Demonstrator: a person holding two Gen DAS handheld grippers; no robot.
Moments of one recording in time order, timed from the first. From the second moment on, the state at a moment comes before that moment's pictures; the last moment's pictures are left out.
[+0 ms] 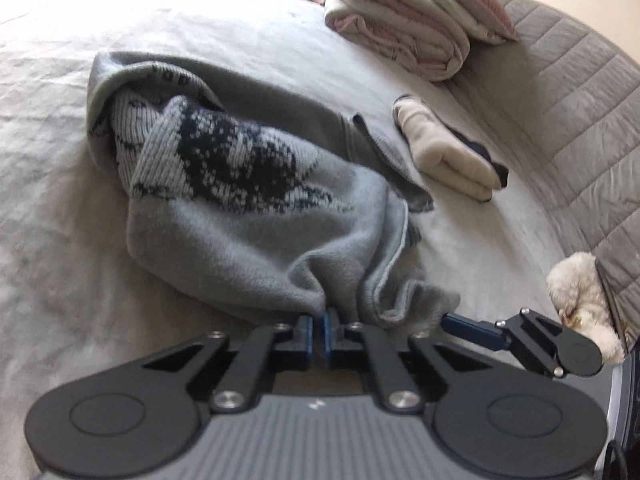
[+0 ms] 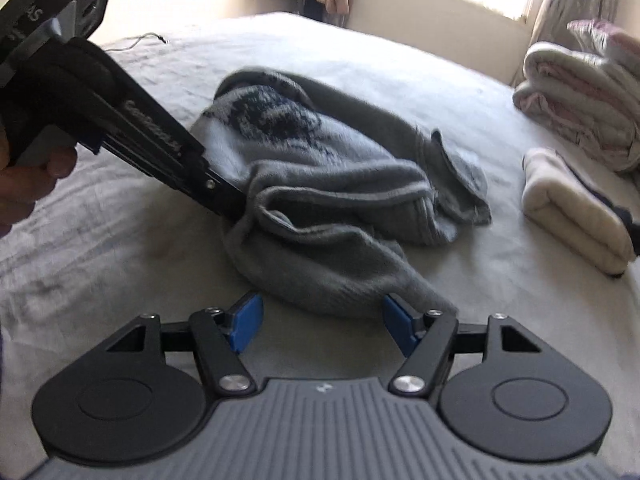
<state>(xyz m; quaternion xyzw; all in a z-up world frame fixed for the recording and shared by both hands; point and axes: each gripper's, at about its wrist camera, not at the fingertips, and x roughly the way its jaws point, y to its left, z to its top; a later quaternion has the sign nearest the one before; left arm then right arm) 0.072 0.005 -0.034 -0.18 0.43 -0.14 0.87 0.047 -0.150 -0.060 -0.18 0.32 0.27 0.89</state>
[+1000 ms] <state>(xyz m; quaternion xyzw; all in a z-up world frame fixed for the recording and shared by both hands) 0.036 0.086 0.034 -0.28 0.24 -0.14 0.92 0.081 -0.179 0.003 0.36 0.31 0.42 0.78</state>
